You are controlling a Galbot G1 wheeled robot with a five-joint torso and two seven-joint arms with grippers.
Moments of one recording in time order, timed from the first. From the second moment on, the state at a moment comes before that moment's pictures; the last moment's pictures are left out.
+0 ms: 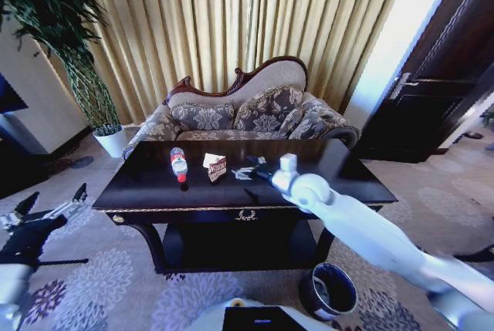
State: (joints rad) left arm 1.98 -1.26 -1.42 -2.50 -0.87 0.24 -0.02; right arm -0.45 0.90 -0.35 1.85 1.01 -0.41 0.14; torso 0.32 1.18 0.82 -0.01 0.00
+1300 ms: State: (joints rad) left arm 1.97 -1.32 -1.40 -2.50 -0.84 0.21 0.01; right arm -0.33 1.12 -0.50 1.60 0.98 -0.41 0.15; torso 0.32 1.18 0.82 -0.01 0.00
